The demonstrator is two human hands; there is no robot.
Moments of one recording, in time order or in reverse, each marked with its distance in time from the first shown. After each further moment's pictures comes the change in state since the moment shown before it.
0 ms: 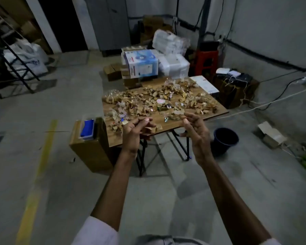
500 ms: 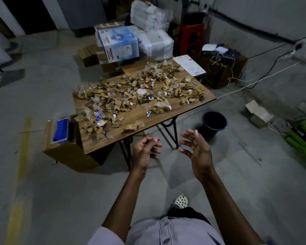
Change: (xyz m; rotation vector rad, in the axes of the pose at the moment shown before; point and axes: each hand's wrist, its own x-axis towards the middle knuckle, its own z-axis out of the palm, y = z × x) left_hand 0.055 -0.123 0.093 0.040 -0.083 -0.304; right_hand 0.039 0.080 -0.084 0.230 0.237 0.431
